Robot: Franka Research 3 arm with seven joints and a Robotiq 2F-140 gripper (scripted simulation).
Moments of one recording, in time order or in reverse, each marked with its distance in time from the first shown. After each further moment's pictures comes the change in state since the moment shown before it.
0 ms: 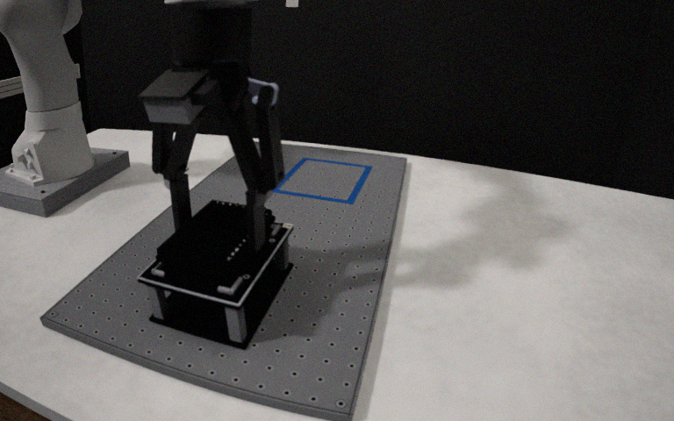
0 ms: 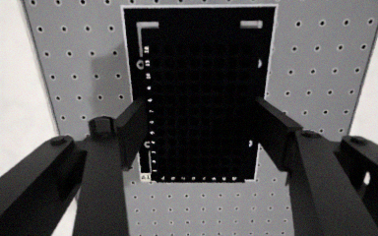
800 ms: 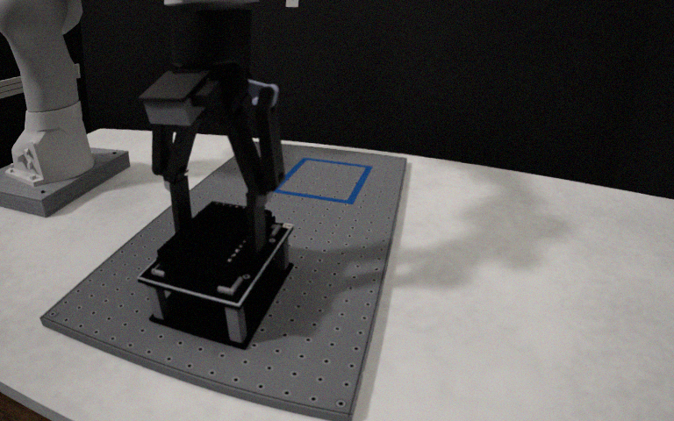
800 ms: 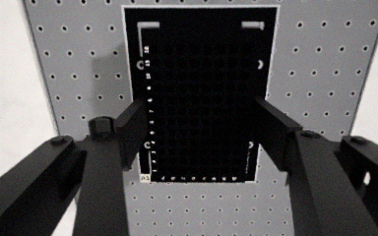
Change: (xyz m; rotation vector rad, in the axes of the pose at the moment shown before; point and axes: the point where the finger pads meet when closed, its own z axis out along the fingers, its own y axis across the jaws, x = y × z) arm 0.000 0.000 0.001 0.003 0.001 -0.006
